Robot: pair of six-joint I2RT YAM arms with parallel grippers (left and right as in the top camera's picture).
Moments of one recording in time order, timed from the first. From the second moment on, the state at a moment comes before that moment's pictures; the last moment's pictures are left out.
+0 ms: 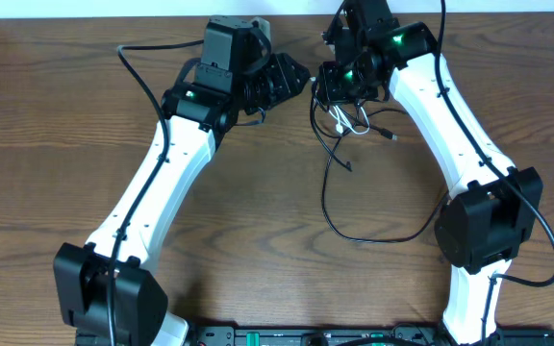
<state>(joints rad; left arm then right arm) -0.34 1.68 1.50 -0.51 0.46 -0.75 0.37 2.09 2.03 -1.09 -0.34 0.24</state>
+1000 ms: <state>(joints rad) -0.39 1.72 1.50 -0.60 0.44 -0.75 0.37 2.09 2.03 -1.09 -0.34 0.24</state>
